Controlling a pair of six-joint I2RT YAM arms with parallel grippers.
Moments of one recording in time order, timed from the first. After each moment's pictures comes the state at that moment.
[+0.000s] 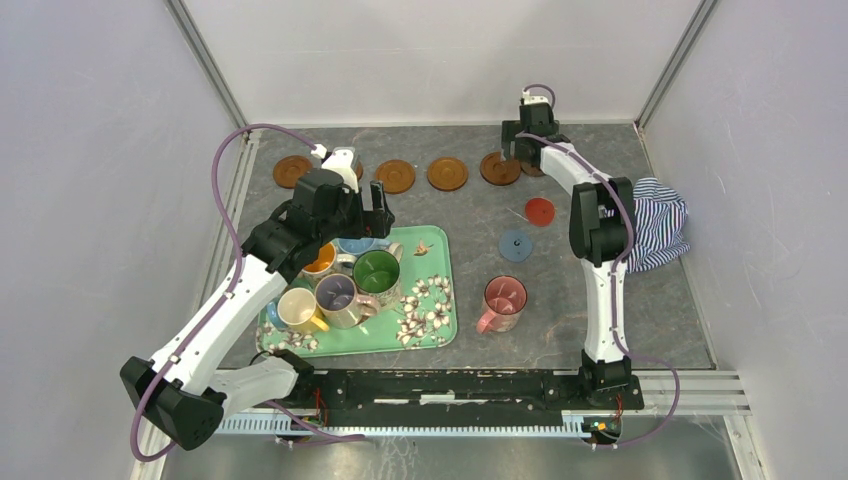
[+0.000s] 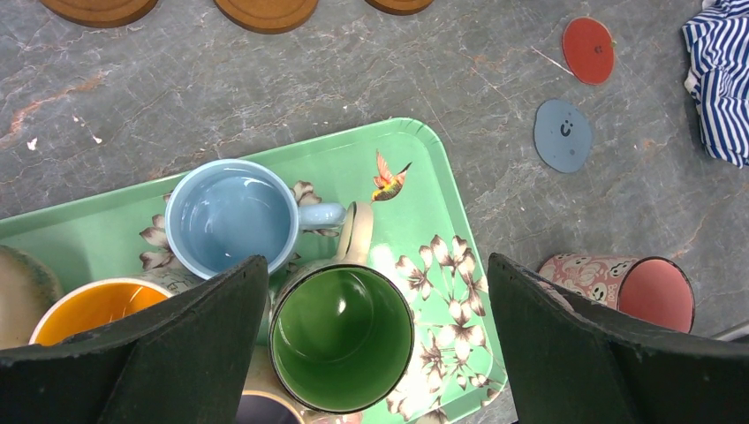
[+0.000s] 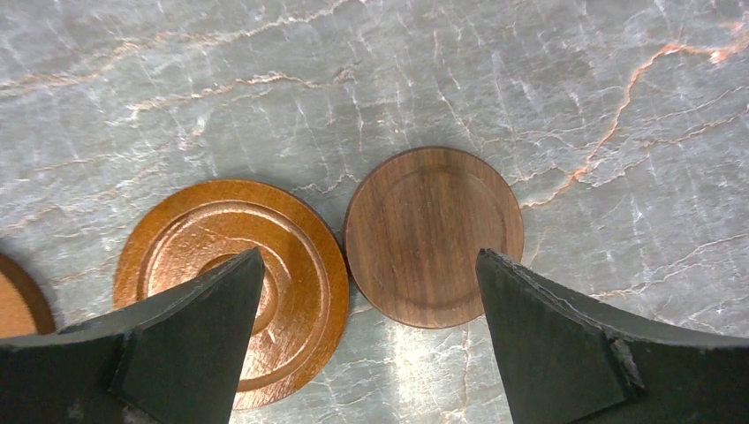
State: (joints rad) left arm -0.53 1.09 1.13 -0.62 -0.10 -0.36; right arm 0.19 2.35 1.90 -0.27 0.26 0.11
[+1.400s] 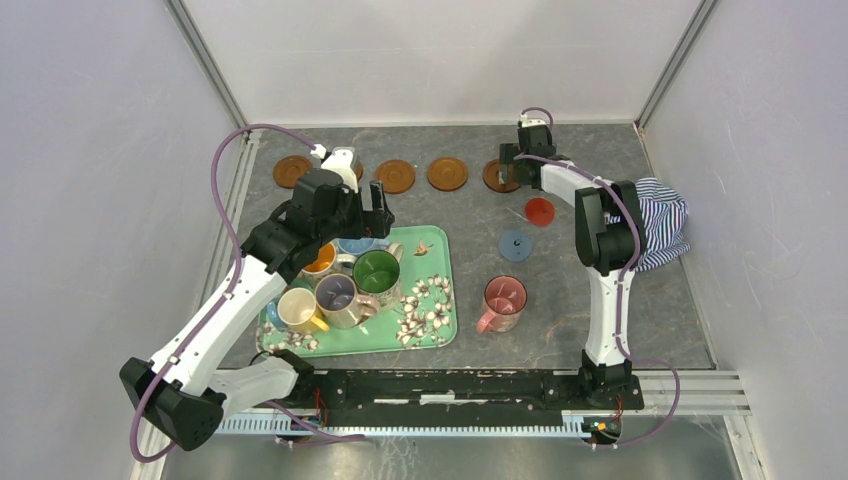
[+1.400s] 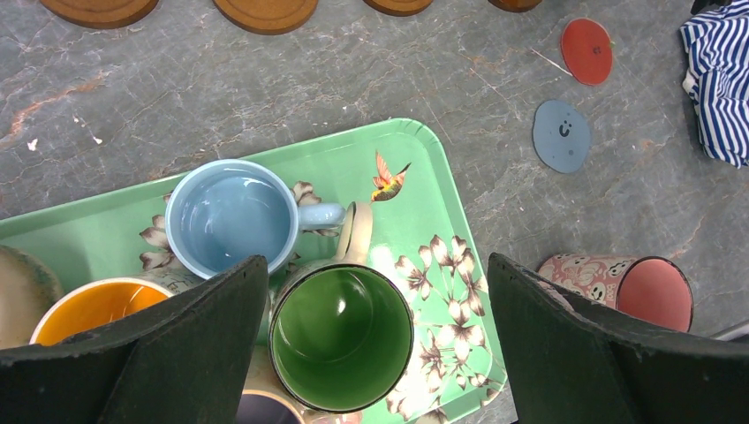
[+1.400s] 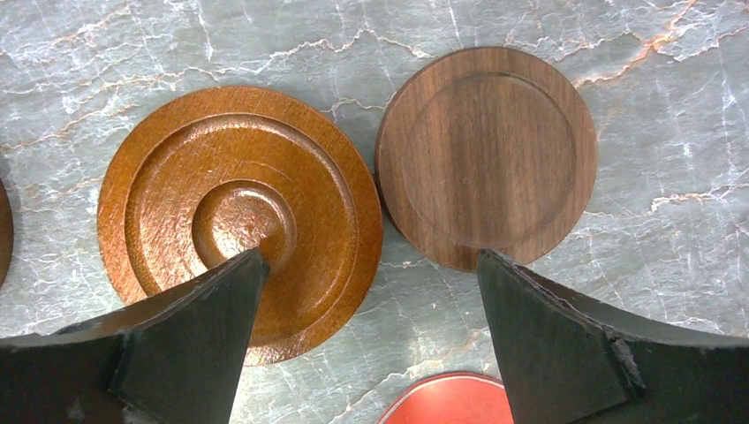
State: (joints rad) left arm -0.53 1.09 1.13 -0.62 -0.10 -0.36; right arm 0.21 2.21 1.59 -0.16 0.22 0.13
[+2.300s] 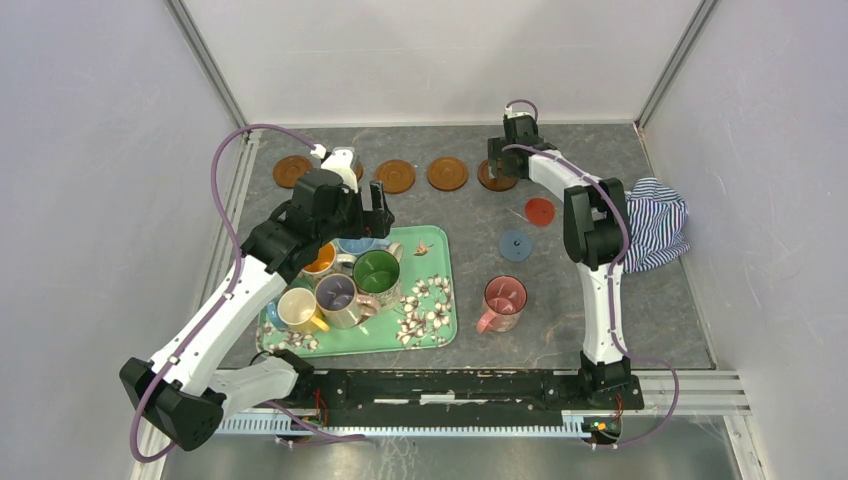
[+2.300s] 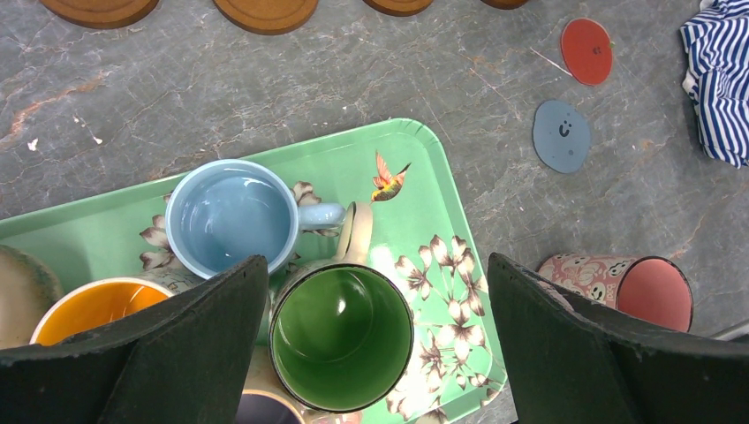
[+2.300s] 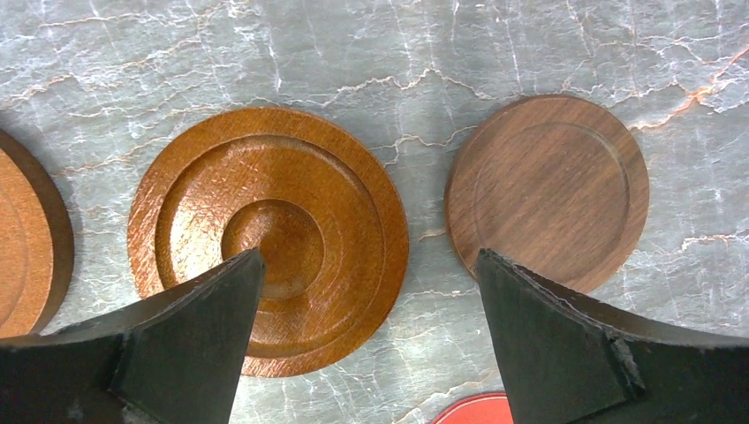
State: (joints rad) left arm -0.53 1.09 1.13 -0.62 -0.10 -0.36; right arm 0.25 2.31 1.81 -0.32 0.25 0.12
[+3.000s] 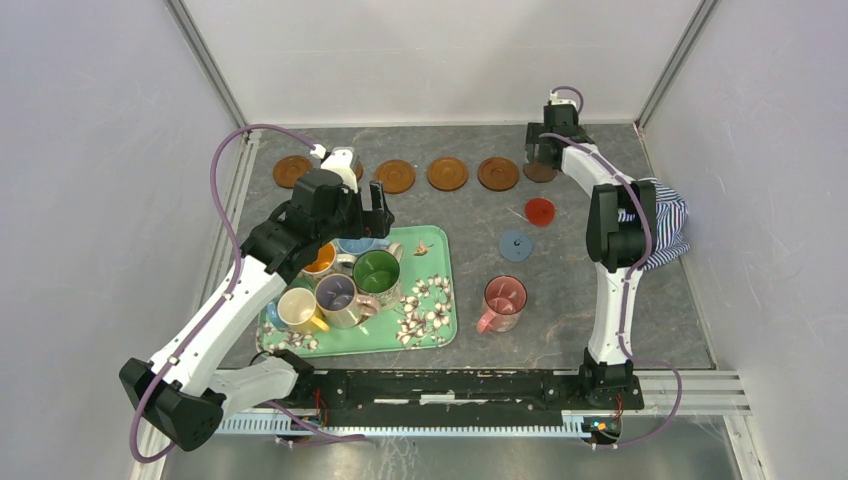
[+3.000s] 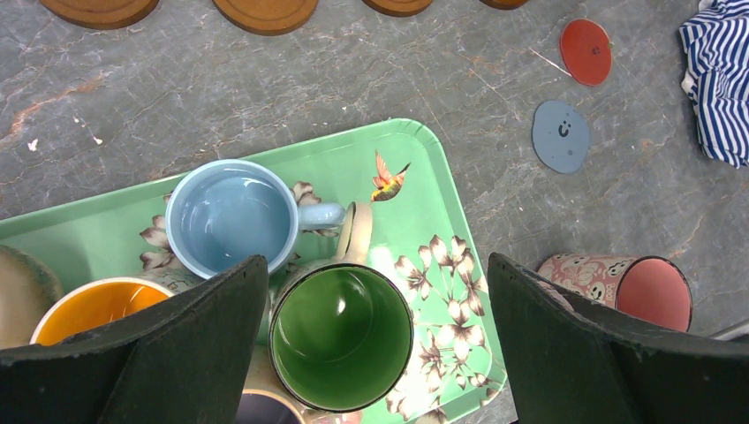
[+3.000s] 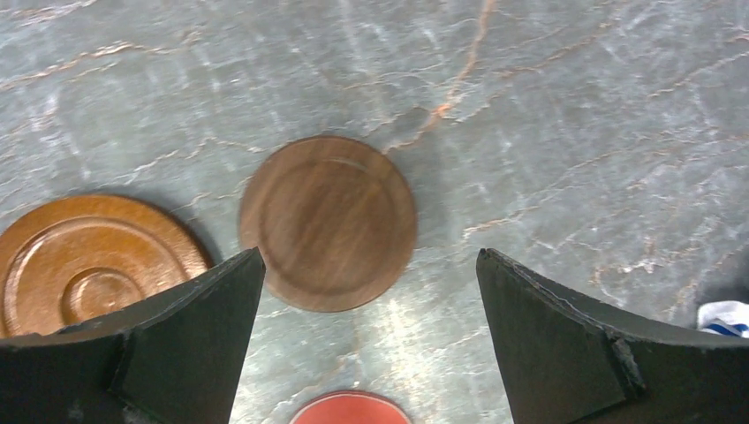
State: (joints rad) left arm -0.53 1.08 1.13 -0.62 -0.10 -0.36; right arm 0.12 2.22 1.77 -0.31 0.29 0.13
